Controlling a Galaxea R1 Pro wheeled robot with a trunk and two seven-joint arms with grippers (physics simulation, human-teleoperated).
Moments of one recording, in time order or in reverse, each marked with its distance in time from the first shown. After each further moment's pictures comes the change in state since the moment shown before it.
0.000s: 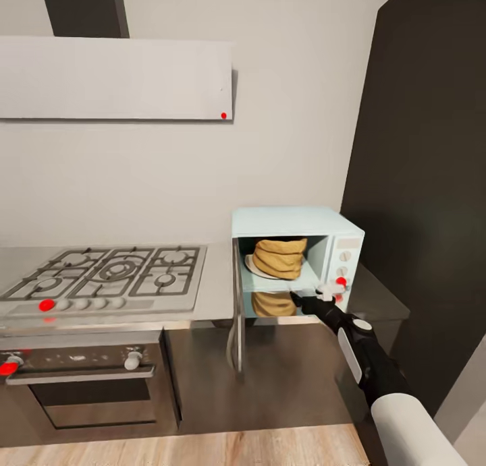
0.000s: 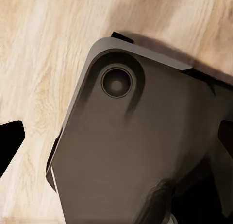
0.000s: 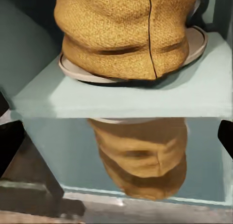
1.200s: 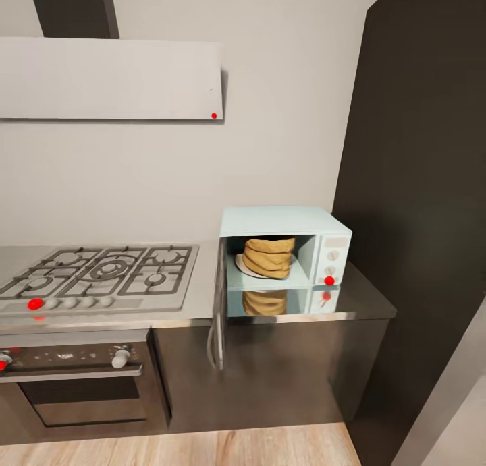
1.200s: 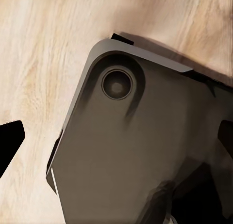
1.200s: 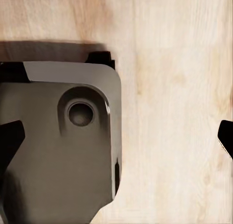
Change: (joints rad) left arm 0.000 0.002 -0.001 -0.005 0.002 0.002 -0.001; right arm 0.402 -0.155 0.011 0.930 0.140 -0.026 -0.188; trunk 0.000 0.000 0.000
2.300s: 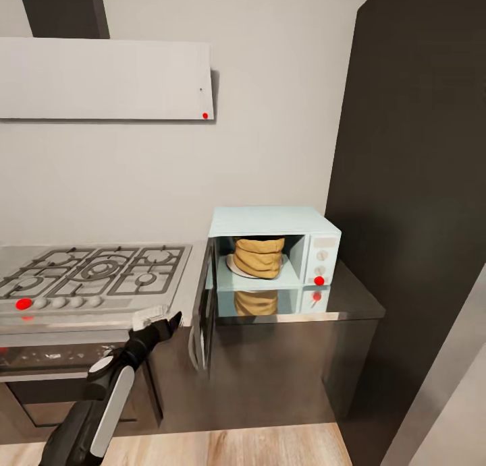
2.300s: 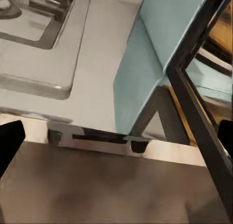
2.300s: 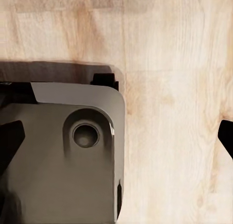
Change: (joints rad) left arm -0.290 0.003 -0.020 -1.380 -0.035 0.542 -0.010; right arm 0.001 0.011 -0.001 -0.002 0.002 -0.088 -0.002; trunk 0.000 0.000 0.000
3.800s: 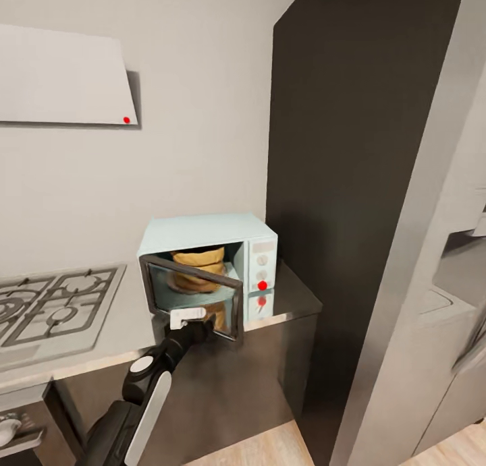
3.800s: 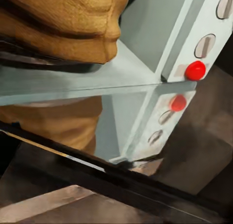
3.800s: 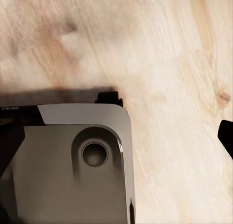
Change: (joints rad) left arm 0.000 -0.071 -0.207 -0.014 -0.081 -0.021 0.052; right arm 0.034 0.021 -0.006 0.000 -0.077 -0.093 -0.035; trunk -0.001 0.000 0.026
